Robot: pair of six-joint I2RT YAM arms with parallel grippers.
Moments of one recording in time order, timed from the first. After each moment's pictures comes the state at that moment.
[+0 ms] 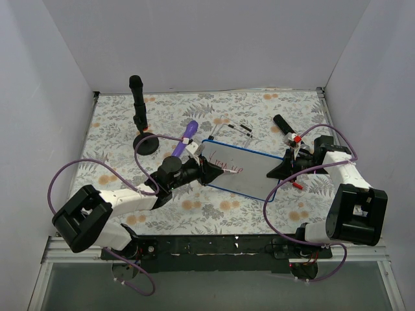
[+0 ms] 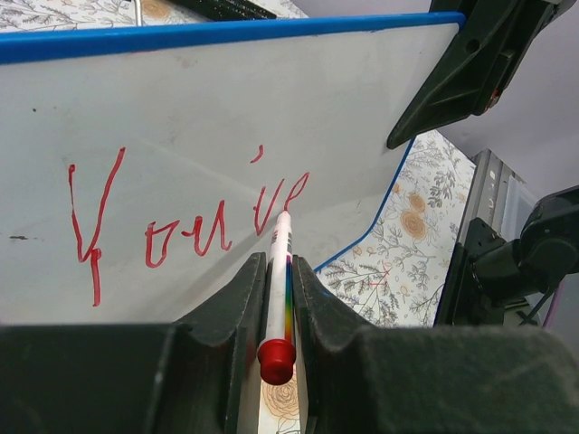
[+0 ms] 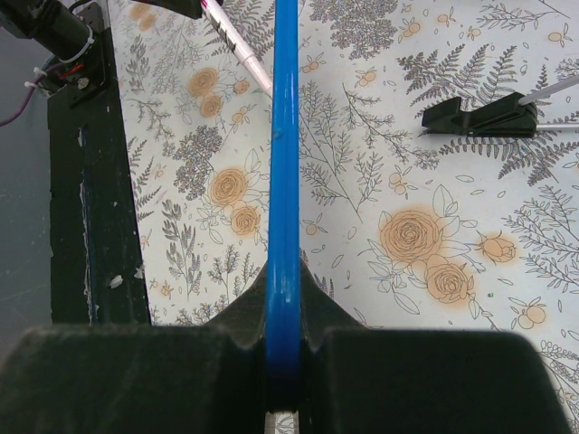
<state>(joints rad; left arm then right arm) -0.78 1.35 0.50 0.76 0.27 -0.43 -0.15 1.37 0.85 -0.98 -1.27 -1.11</state>
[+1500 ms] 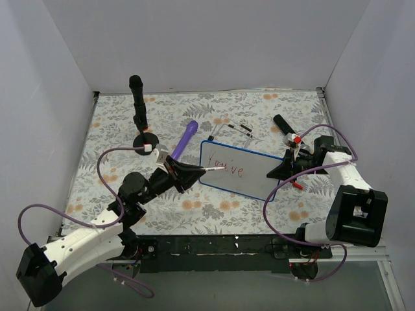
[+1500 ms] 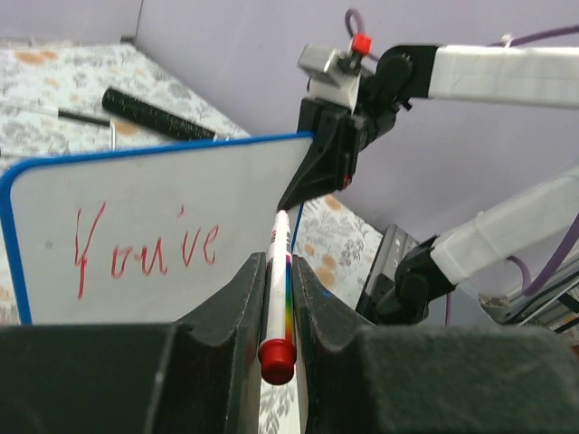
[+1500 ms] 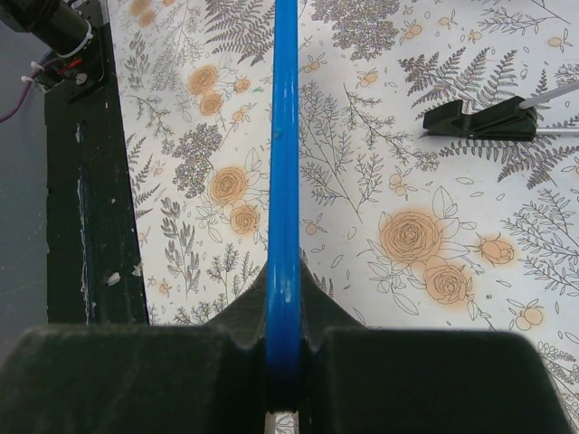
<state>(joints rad) -0.77 0.77 0.43 0.54 0.25 -0.53 -0.15 1.36 0.85 -0.99 -1.27 -1.13</state>
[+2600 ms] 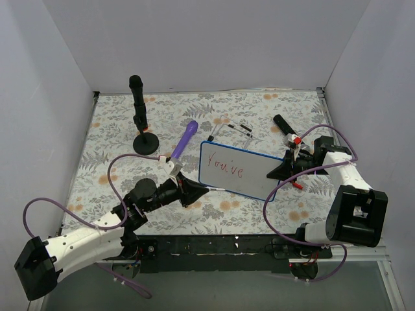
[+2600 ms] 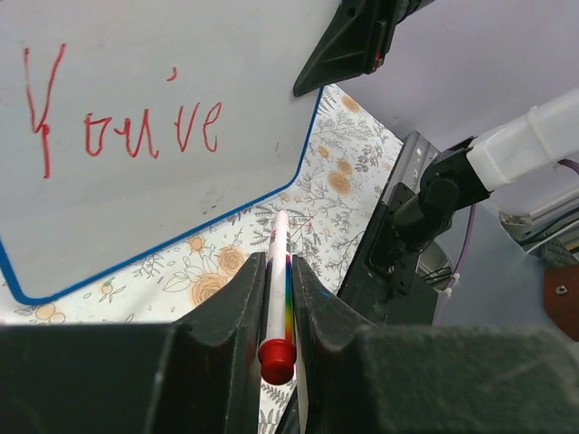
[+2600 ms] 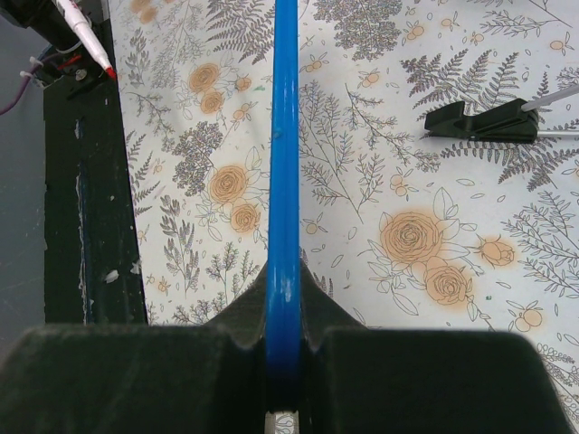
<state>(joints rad) -0.87 0.72 0.30 0.39 0.23 -0.50 -0.15 1.36 0.85 -1.01 -1.27 -1.16</state>
